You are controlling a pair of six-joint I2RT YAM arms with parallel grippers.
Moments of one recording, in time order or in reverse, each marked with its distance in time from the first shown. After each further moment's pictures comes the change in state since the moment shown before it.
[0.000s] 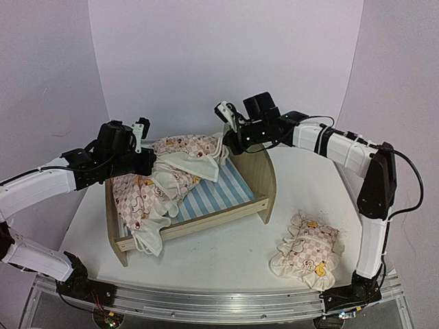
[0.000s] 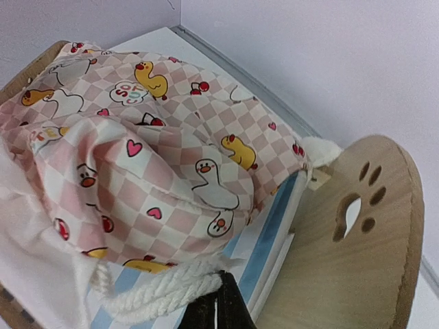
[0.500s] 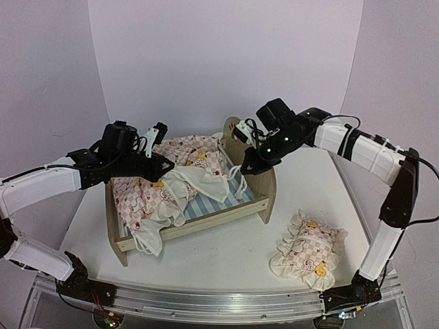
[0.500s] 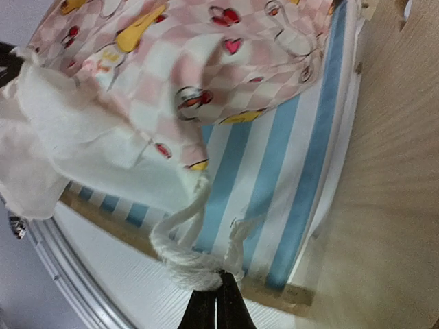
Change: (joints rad) left arm 0.002 0.048 0.000 0.056 0.348 0.086; right arm 0.021 -0.185 -0.095 -0.452 -0.129 0.304
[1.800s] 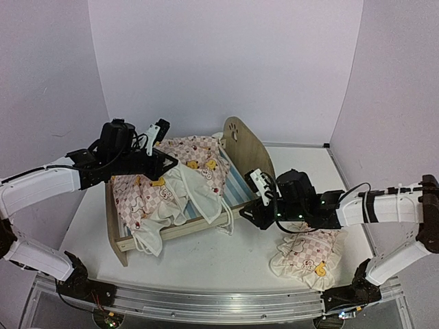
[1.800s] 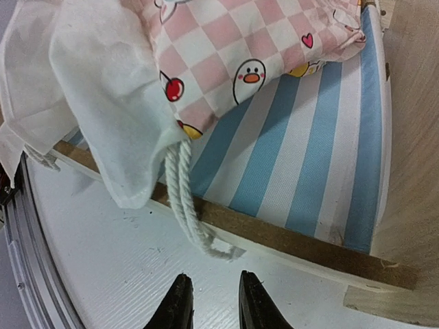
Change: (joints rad) left arm 0.000 0.004 -0.002 0.062 0.092 0.058; right arm 0.175 -0.429 -1.009 0.947 0.122 0.106
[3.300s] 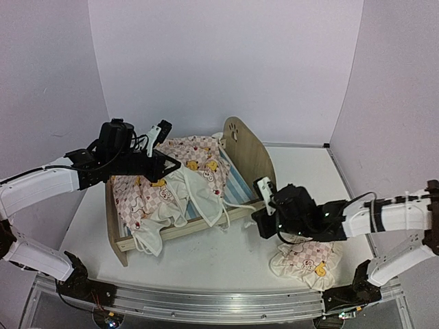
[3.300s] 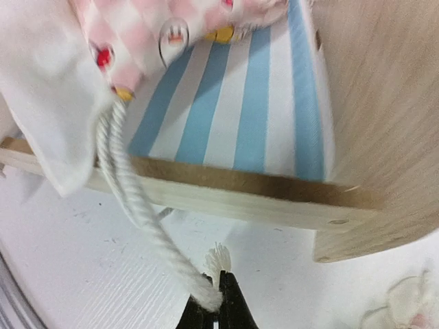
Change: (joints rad) left arm 0.000 -0.020 0.000 -0.008 0.076 0.009; right arm 0.129 0.023 -0.088 0.024 0.346 0.131
